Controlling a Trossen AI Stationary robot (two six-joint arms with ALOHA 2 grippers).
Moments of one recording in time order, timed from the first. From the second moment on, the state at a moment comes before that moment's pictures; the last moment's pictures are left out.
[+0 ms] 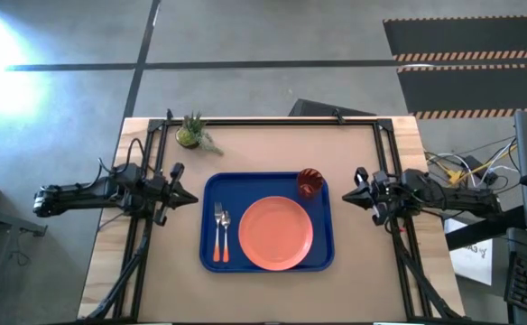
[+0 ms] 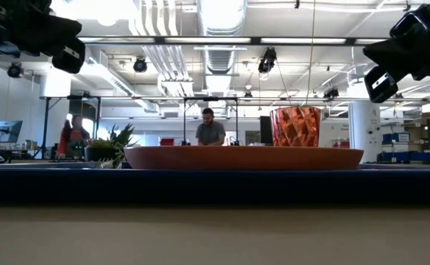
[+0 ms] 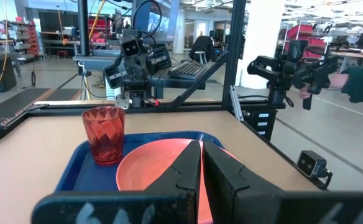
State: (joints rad) left arm 0.09 0.18 0.19 -0.04 0.31 -0.05; right arm -0.10 0.02 0.01 0.06 -0.28 0.35
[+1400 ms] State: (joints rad) left arm 0.10 0.22 0.01 0.28 0.23 0.03; right arm -0.10 0.02 0.01 0.05 -0.17 0.34
